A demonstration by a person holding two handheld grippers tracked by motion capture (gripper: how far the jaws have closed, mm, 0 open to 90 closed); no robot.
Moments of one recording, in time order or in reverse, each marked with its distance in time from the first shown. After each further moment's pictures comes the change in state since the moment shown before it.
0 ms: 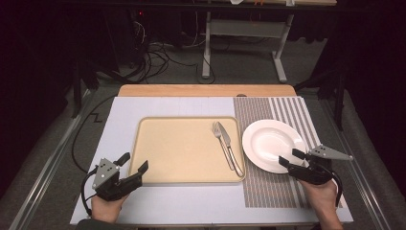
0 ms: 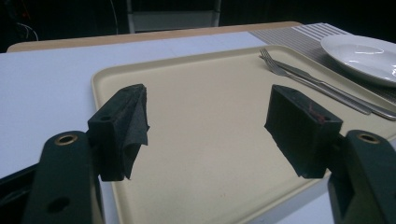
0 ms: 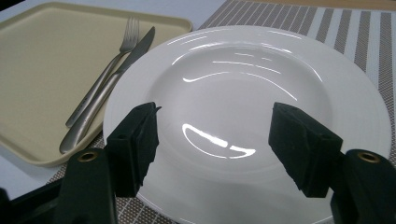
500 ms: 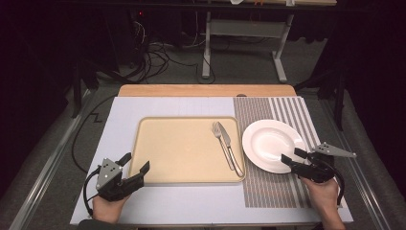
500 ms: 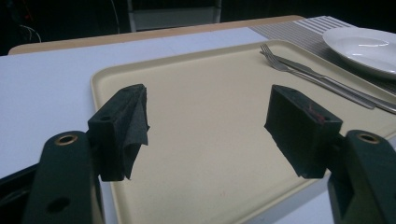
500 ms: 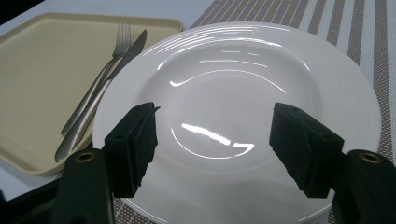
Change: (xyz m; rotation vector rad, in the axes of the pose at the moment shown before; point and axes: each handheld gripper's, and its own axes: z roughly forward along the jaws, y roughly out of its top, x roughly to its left) left arm -0.005 0.001 0.003 0.016 0.010 0.028; right arm -0.013 0.000 0.001 0.005 0.009 0.069
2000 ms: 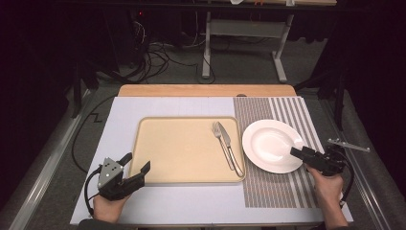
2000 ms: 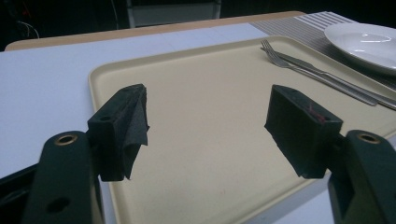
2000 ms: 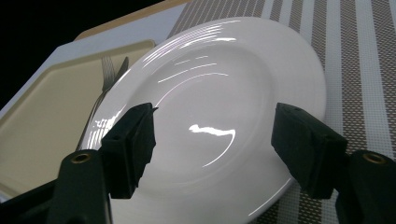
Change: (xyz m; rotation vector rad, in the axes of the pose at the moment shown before) left arm 0.001 -0.001 0.001 0.010 -0.003 -0.003; right arm -0.046 0.000 0.000 -0.004 0.055 0.292
